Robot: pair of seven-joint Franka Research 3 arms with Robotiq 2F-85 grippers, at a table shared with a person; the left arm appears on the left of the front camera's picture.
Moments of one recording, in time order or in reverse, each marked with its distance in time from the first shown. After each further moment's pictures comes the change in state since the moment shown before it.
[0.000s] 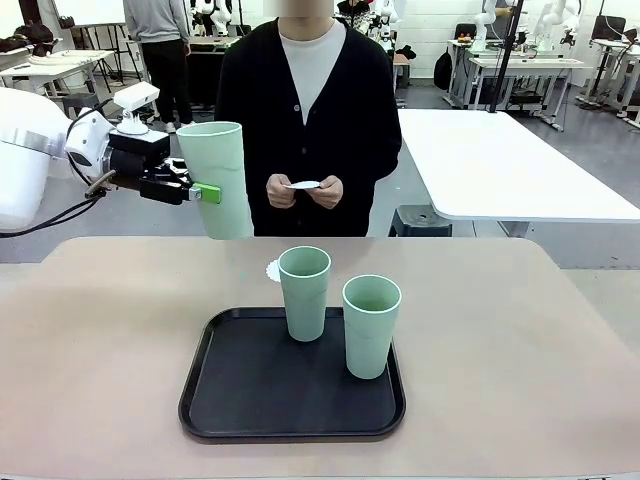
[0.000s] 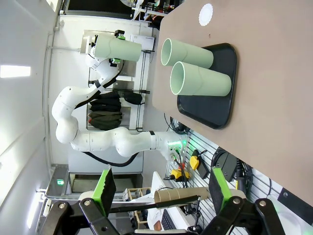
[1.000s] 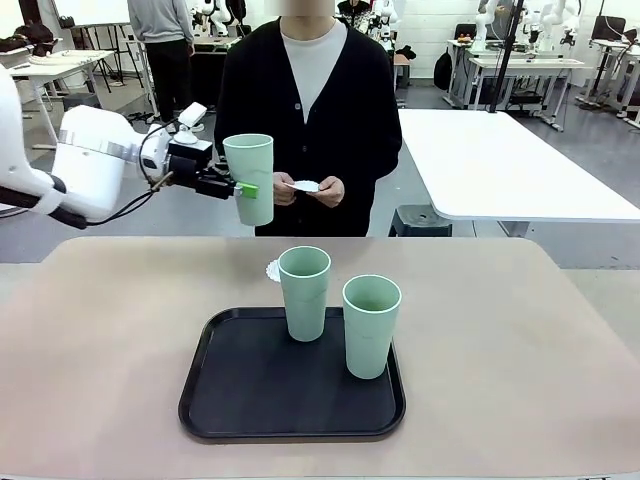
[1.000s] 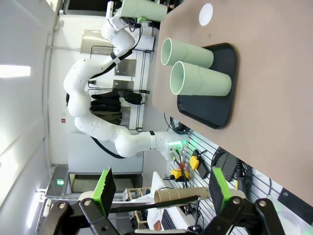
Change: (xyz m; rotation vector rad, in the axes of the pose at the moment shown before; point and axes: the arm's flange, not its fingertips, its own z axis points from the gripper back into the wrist) left arm -0.053 0.167 -0.011 0.058 0.036 -0.036; right arm 0.000 0.000 0.000 0.000 0.000 0.000
